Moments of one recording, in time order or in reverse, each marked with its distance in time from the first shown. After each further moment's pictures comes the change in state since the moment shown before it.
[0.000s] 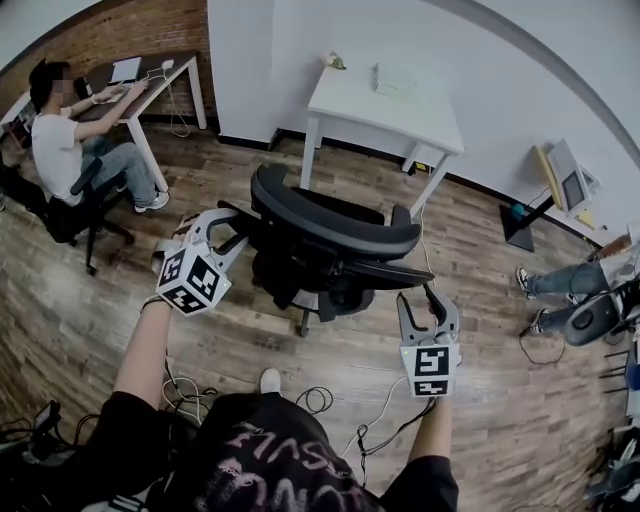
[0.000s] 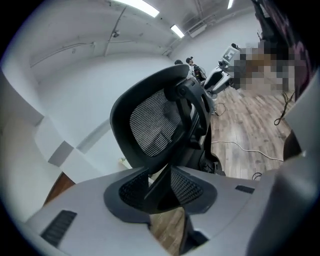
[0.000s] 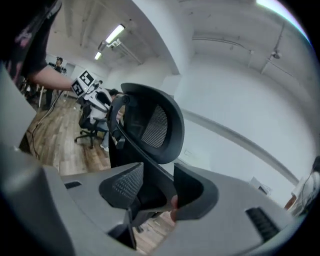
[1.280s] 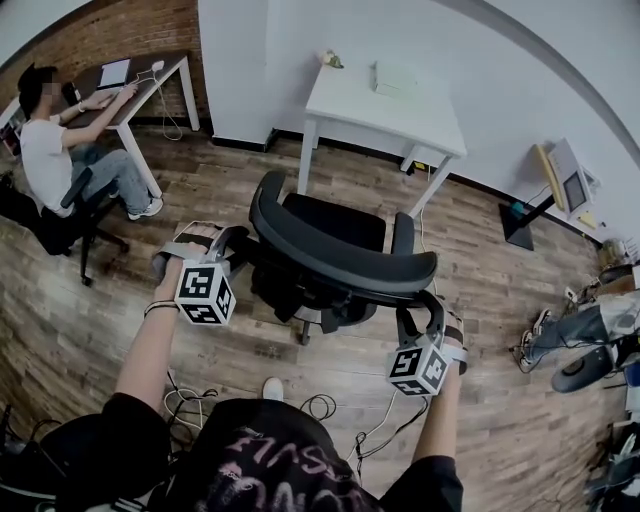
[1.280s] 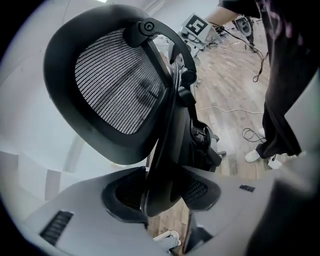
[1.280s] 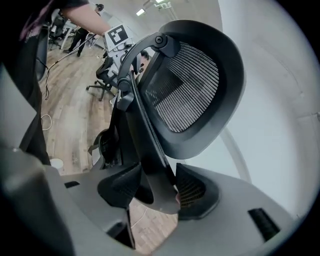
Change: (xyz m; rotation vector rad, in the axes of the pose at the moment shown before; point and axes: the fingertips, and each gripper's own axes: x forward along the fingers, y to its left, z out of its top) left arm 0.066 -0.003 -0.048 0.386 0.171 -0.151; right arm 0.069 0.007 -0.033 -0.465 0.280 -0.009
